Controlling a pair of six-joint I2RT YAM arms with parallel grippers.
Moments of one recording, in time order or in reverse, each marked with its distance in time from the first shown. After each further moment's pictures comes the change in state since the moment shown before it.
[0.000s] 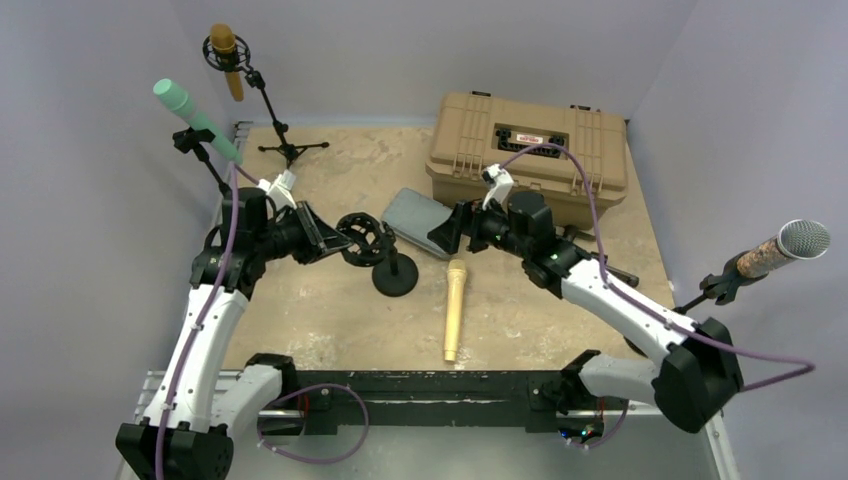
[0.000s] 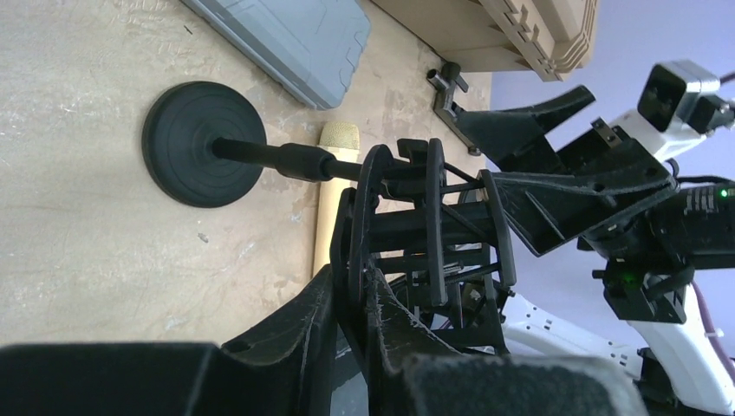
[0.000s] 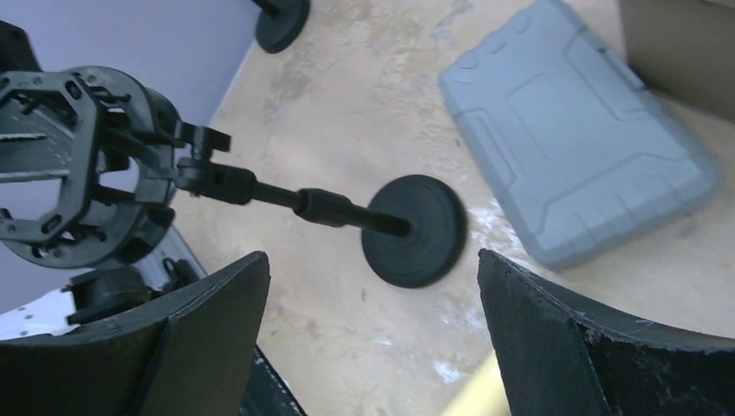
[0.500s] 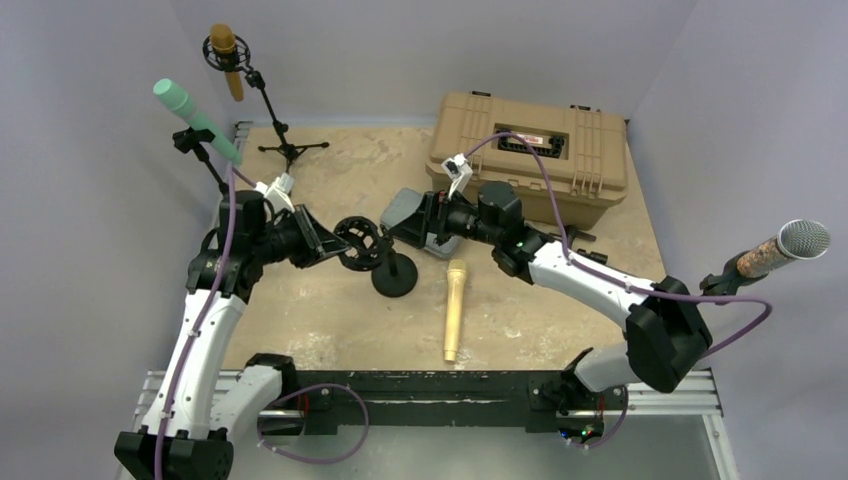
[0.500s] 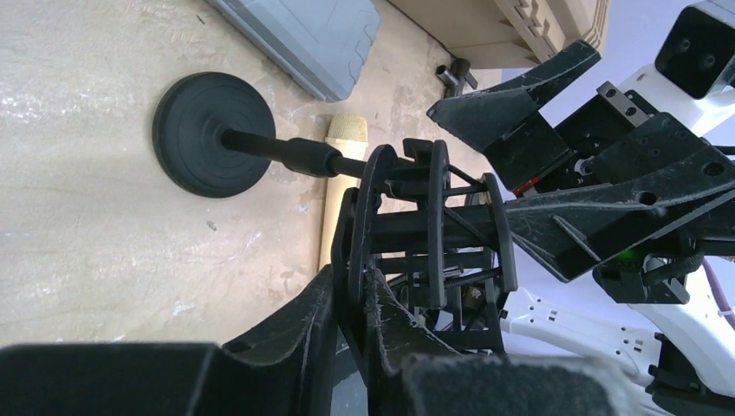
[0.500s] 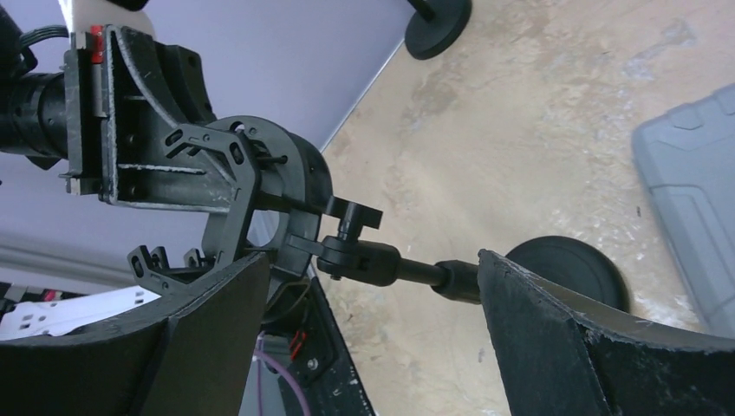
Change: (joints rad) left arm 0.000 -0.023 0.009 -0.040 -0.016 0.013; right arm 0.085 0.271 0.125 0.312 -0.212 0.169
